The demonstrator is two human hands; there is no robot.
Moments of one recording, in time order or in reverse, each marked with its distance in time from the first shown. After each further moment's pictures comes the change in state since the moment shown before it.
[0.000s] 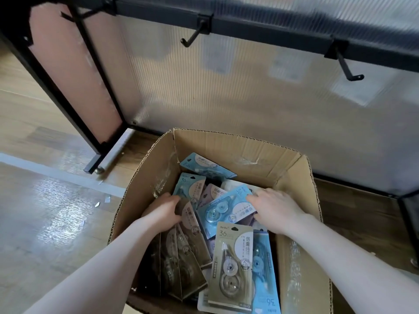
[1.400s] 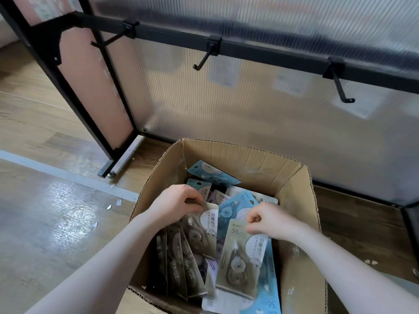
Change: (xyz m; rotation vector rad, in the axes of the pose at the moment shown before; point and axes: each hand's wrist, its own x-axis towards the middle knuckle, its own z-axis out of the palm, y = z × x) left_hand -0.034 0.027 -0.050 -0.164 0.210 0.371; right_hand -0.006 -0.001 -0.002 0.741 -0.130 0.001
